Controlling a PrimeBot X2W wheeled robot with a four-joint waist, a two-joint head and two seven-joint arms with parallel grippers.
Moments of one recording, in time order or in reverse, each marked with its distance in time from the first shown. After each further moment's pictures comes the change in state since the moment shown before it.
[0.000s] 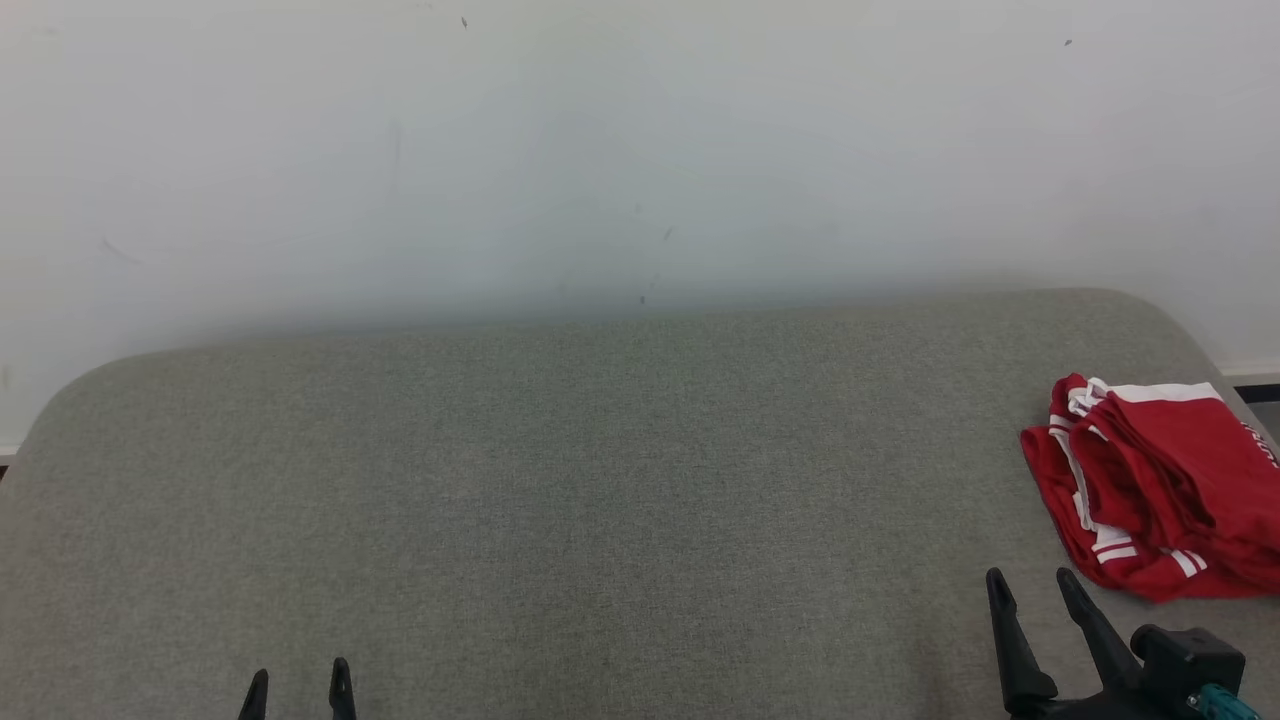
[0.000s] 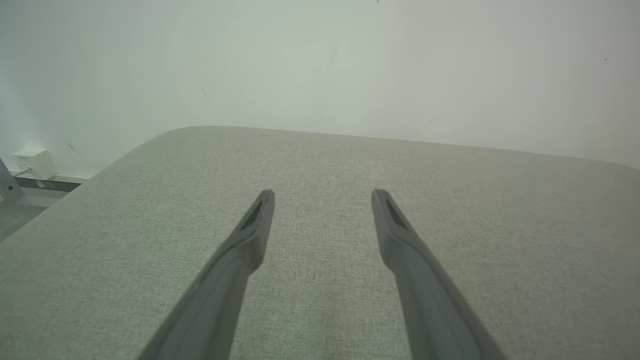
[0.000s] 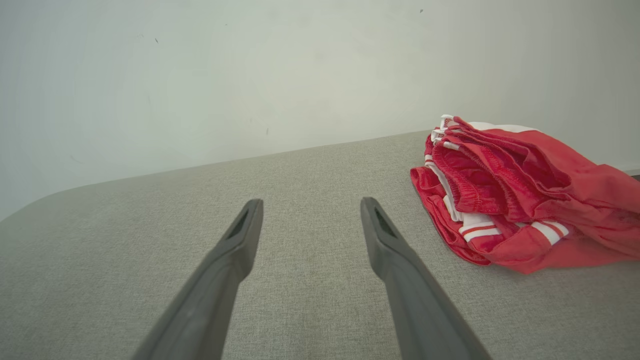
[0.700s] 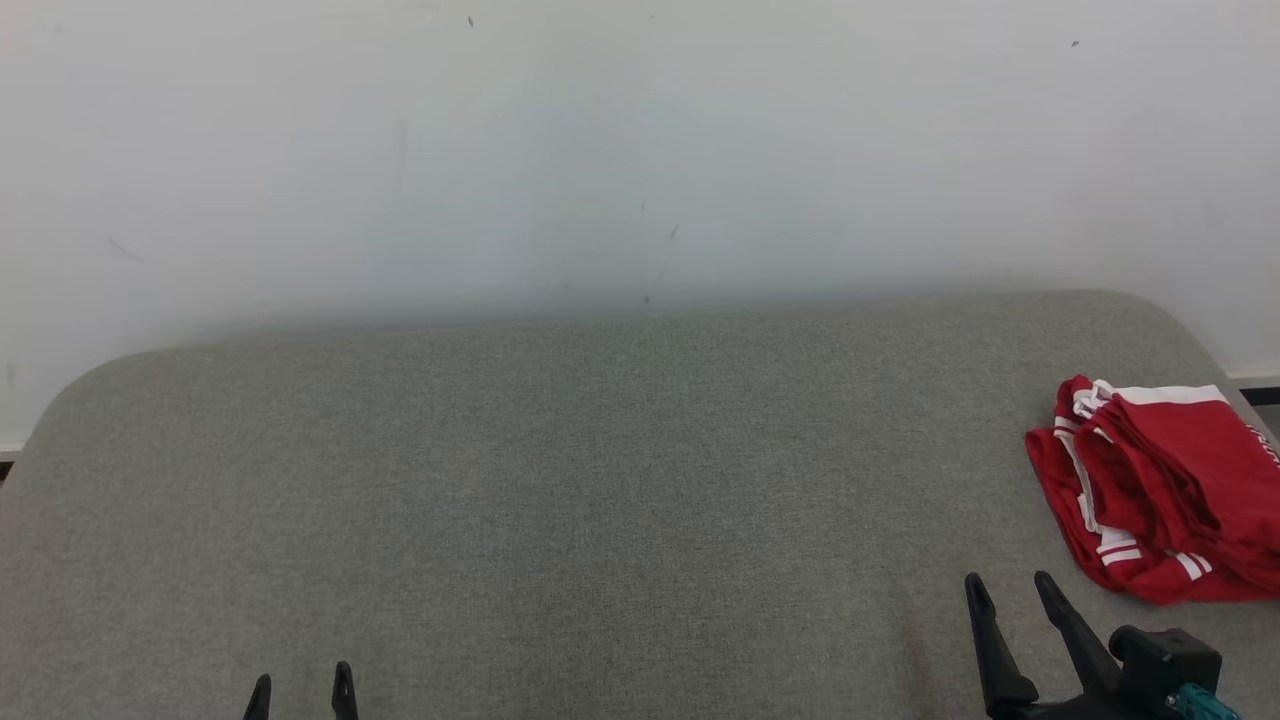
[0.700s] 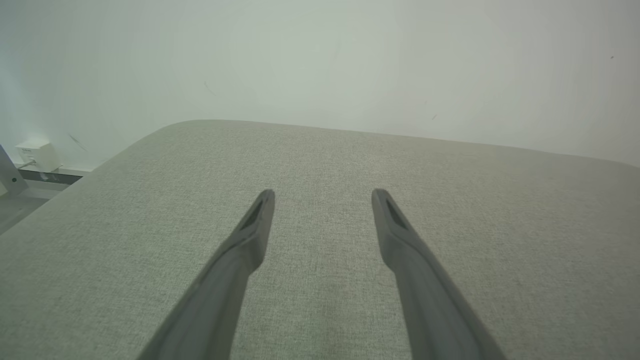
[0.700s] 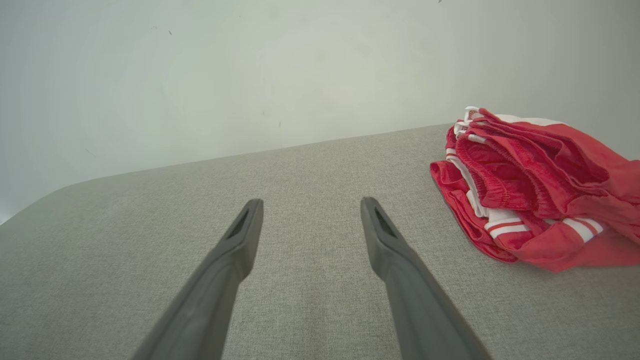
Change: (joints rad) left arm 0.000 -0.001 -0.009 0.012 -0.007 0.012 0.000; right arm -0.002 0.012 0.029 0.004 0.000 0.000 0.007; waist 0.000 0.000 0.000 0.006
